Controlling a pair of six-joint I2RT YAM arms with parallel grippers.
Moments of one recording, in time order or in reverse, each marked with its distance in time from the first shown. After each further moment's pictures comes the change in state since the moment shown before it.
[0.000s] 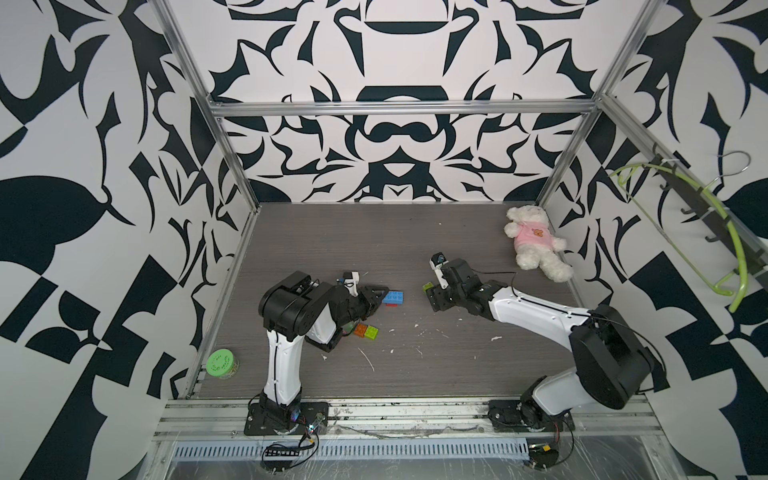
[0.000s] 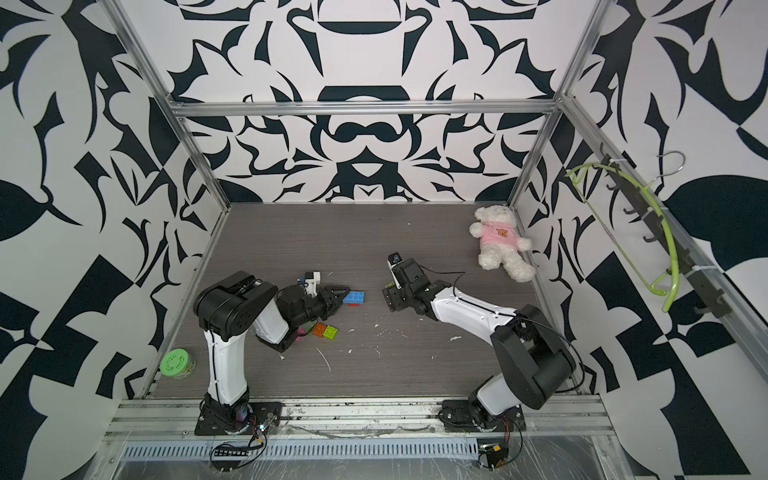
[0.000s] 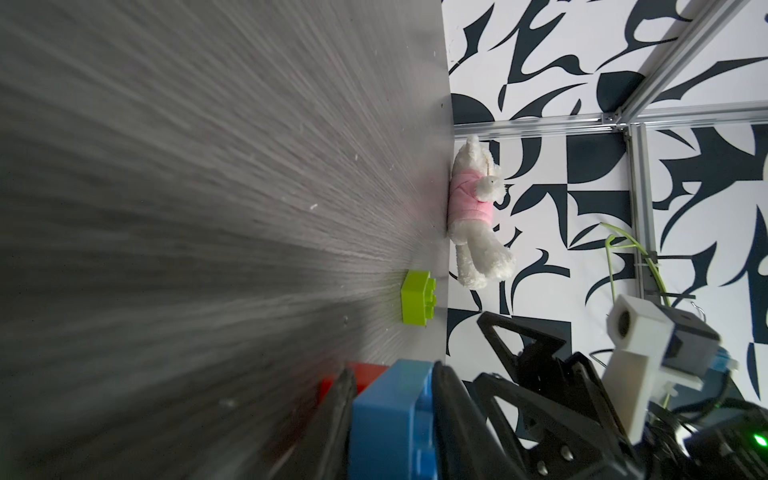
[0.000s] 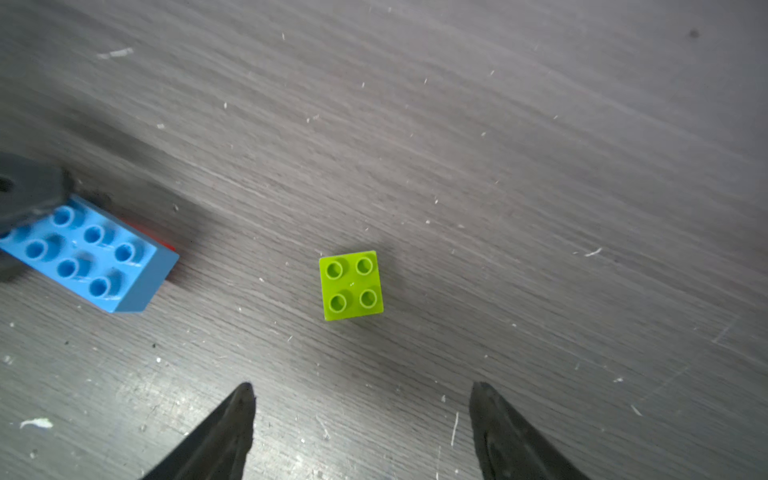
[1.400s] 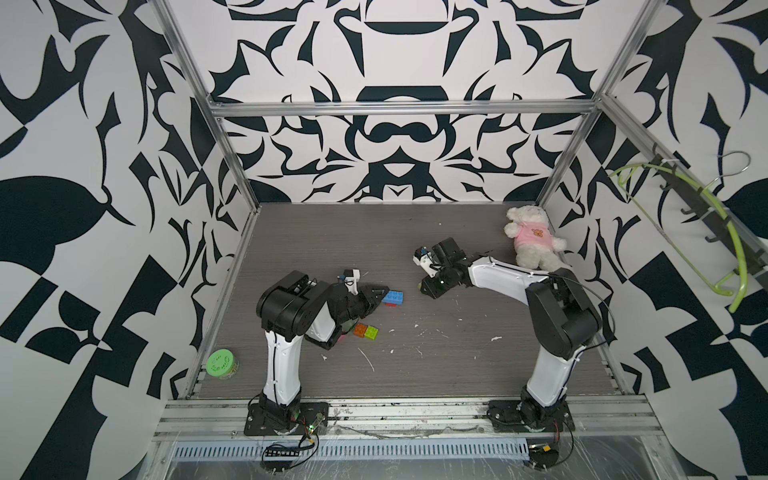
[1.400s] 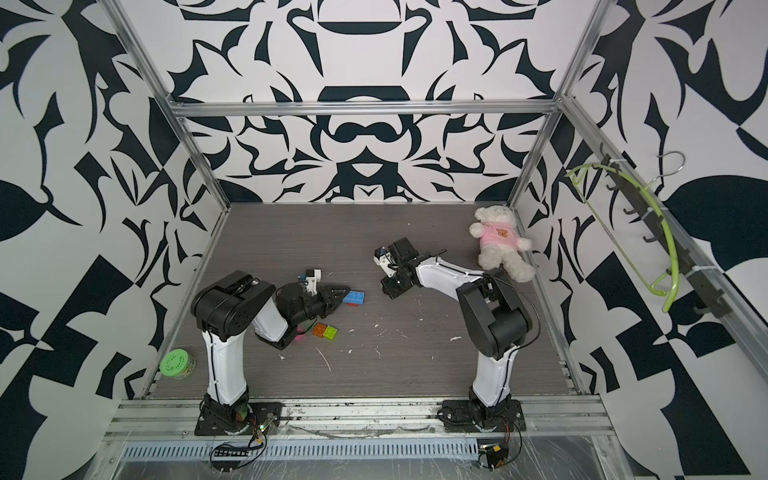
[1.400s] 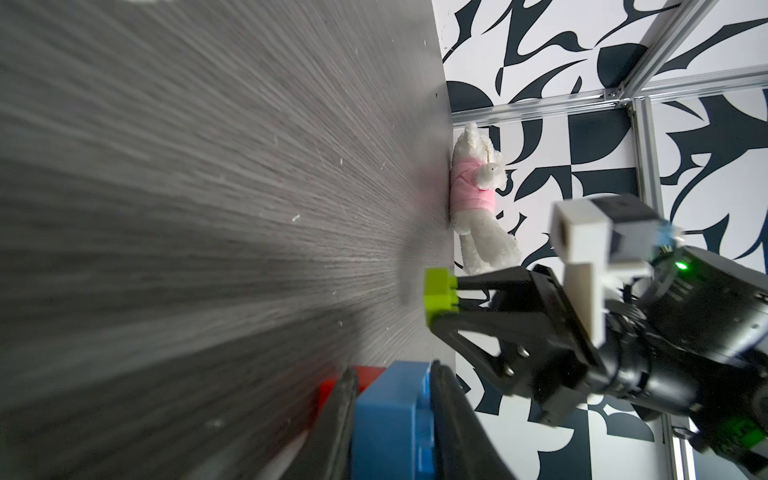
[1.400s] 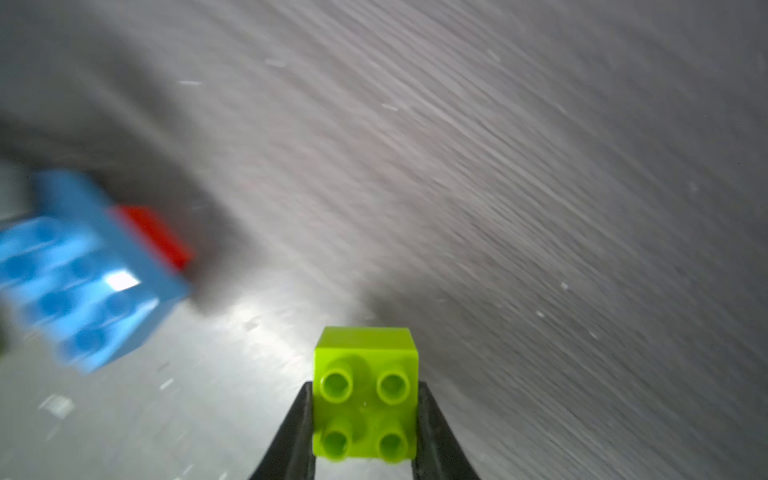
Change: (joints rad) left arm 0.024 -0.003 0.016 -0.023 0.049 0.072; right arm -0.100 0.259 0.291 -0.195 -0.390 -0.306
